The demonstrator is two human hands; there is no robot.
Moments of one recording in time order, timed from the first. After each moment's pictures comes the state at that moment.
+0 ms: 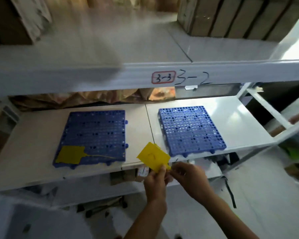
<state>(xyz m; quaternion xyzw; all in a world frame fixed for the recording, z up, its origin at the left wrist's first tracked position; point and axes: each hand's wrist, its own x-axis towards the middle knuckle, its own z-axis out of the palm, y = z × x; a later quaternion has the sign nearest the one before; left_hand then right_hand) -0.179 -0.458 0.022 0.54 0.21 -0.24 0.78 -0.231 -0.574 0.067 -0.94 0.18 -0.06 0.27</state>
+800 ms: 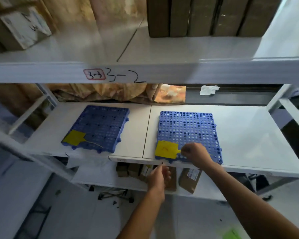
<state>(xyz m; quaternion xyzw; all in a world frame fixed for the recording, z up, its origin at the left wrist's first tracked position) -0.207 -0.608 0.011 0.51 0.35 -0.20 0.76 -0.156 -0.803 0.003 -0.96 0.04 0.02 0.27</state>
